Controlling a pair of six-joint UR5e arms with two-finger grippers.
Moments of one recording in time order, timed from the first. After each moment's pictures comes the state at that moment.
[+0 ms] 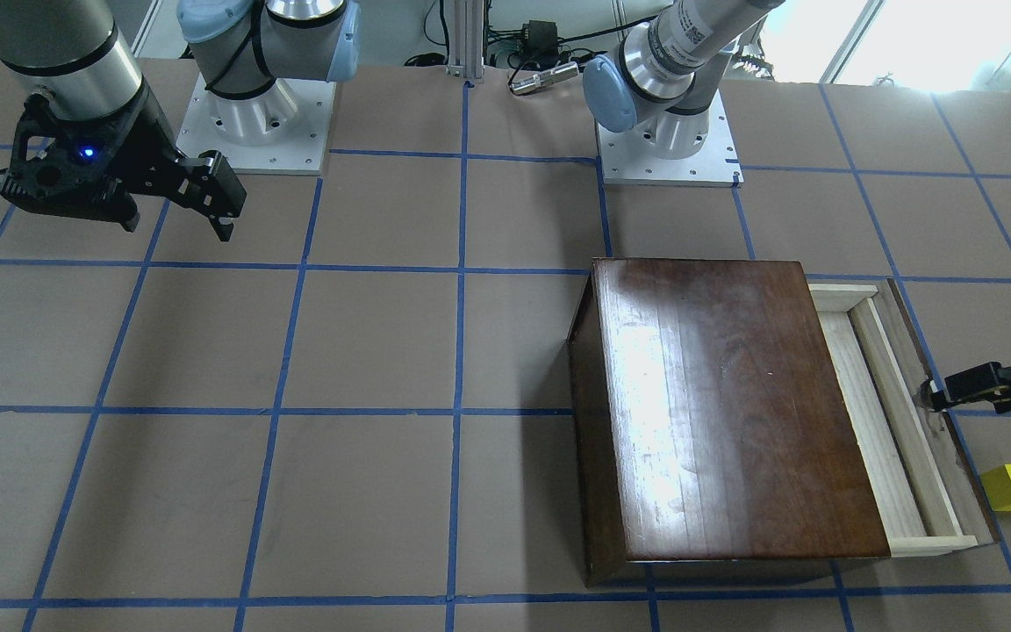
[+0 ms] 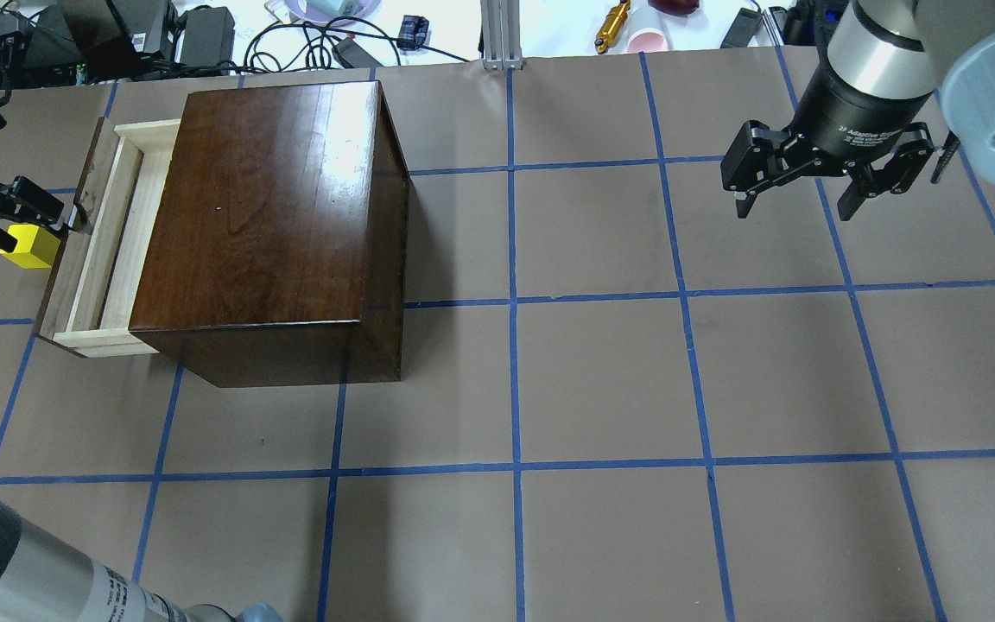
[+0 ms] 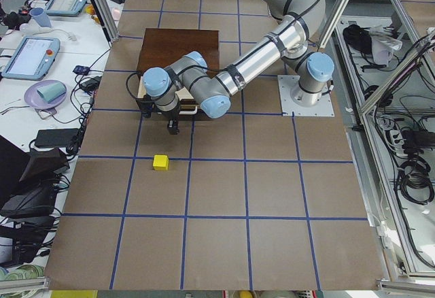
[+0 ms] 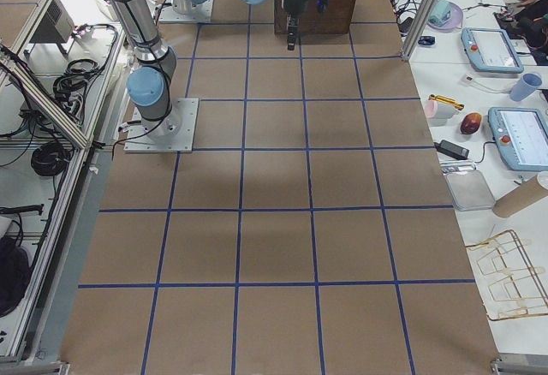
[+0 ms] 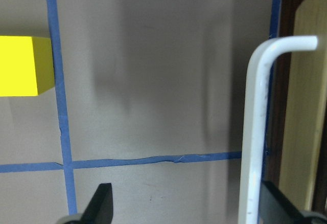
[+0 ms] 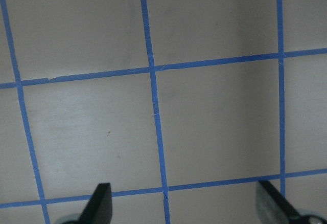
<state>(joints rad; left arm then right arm) -0.95 -2.05 -1.41 -1.39 1.50 0.63 1.52 -1.59 1.63 -1.60 -1.59 0.04</state>
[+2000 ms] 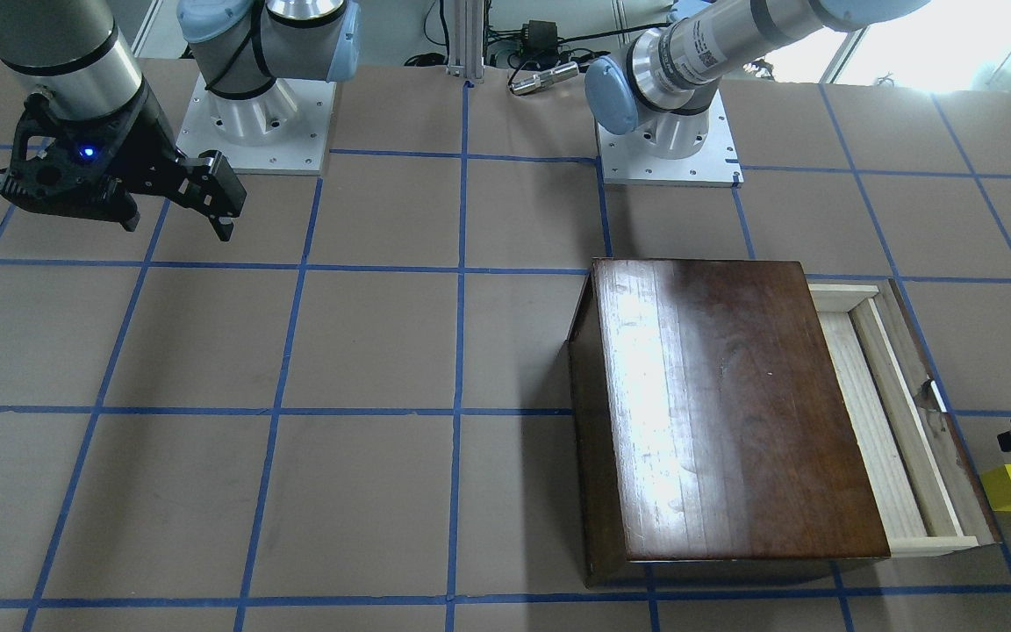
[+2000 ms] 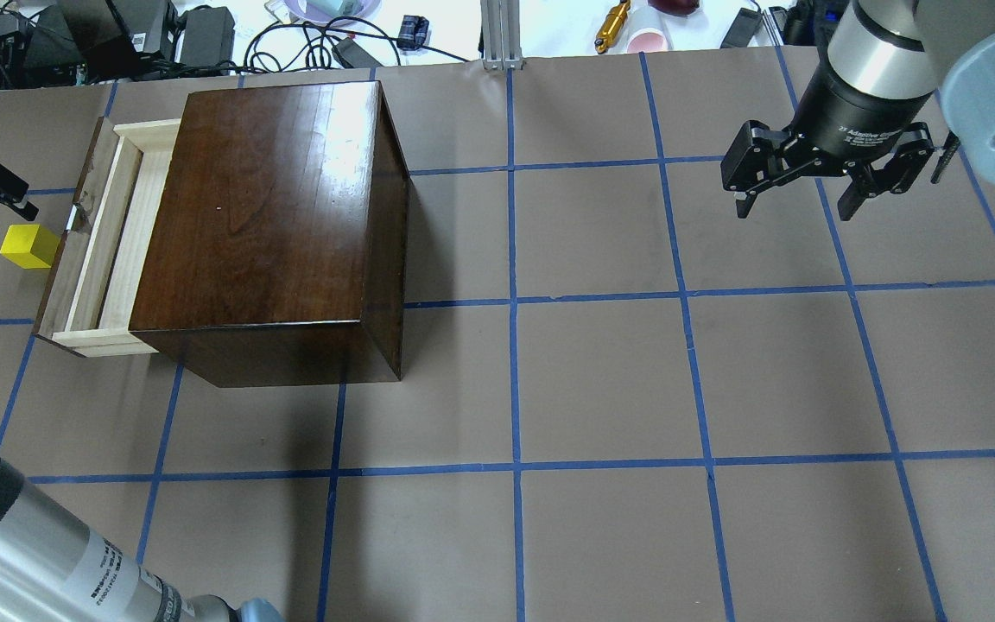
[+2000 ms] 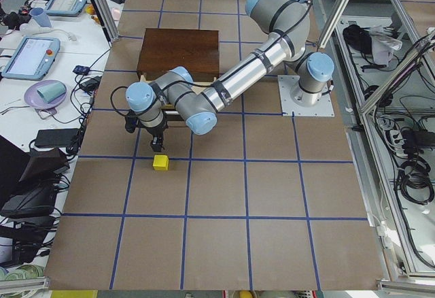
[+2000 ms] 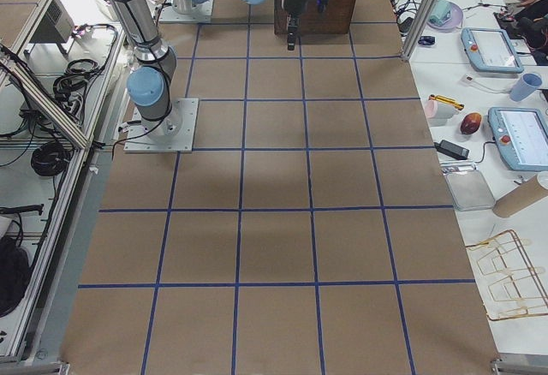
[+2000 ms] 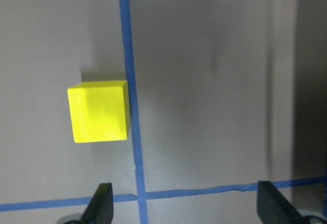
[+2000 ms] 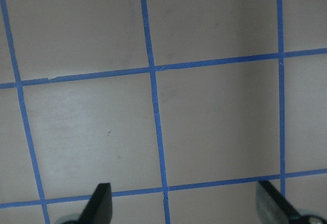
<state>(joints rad) -0.92 -2.23 -1.17 -1.38 1.55 0.72 1.52 -1.59 1.63 -1.60 -1.59 0.04</state>
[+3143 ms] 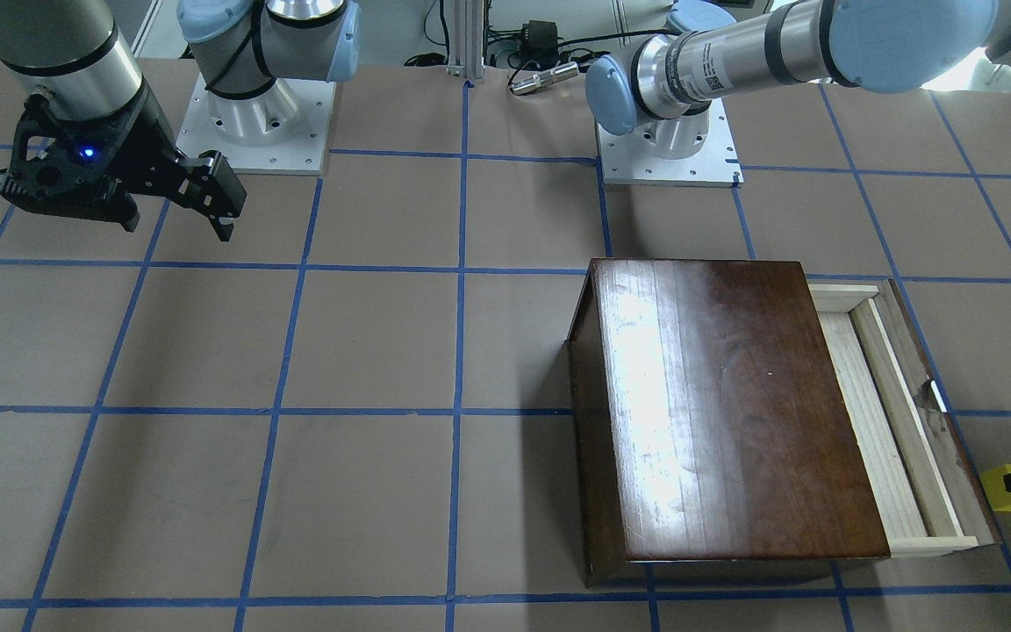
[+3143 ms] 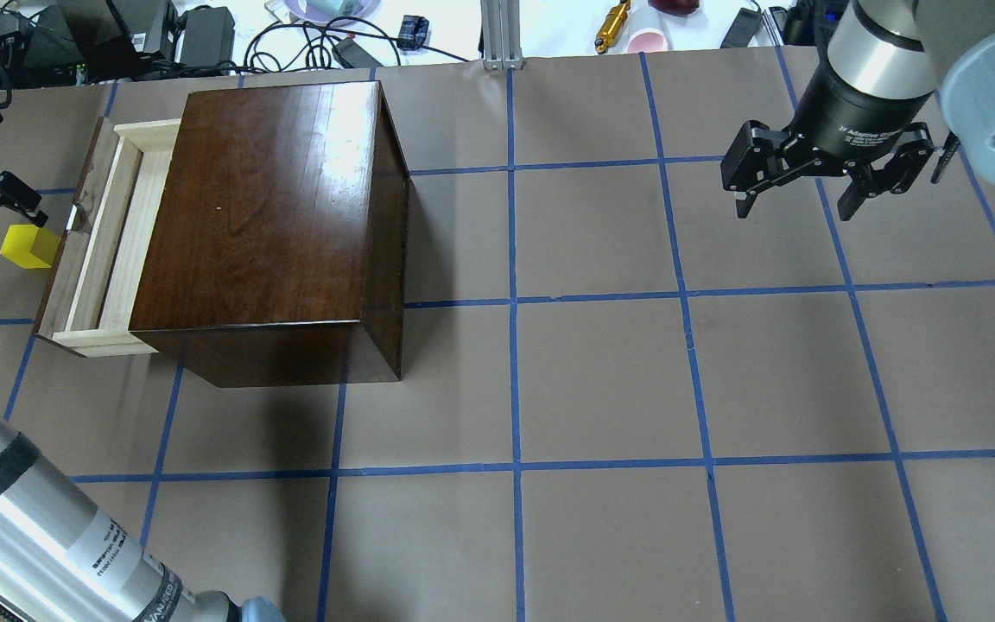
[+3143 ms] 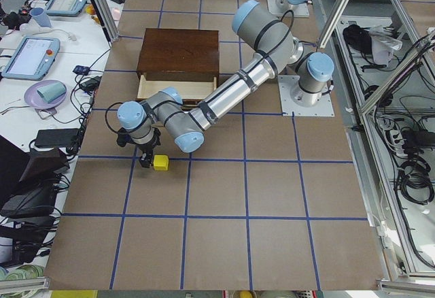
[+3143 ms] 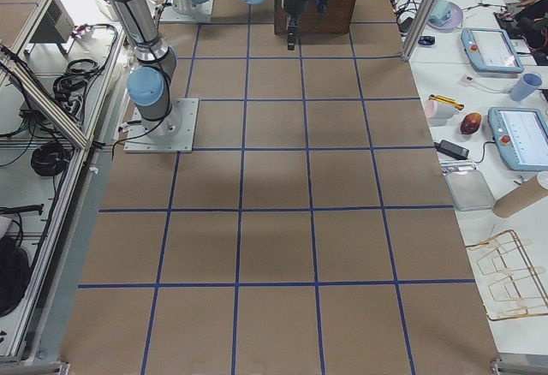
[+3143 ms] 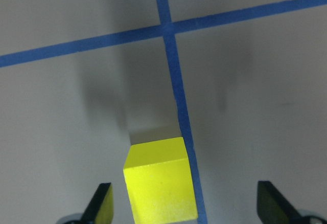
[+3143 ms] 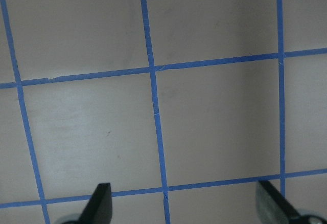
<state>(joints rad) -0.92 -2.37 -1.10 -1.28 1.61 0.83 1.52 -1.59 1.63 -1.60 -1.59 0.04</state>
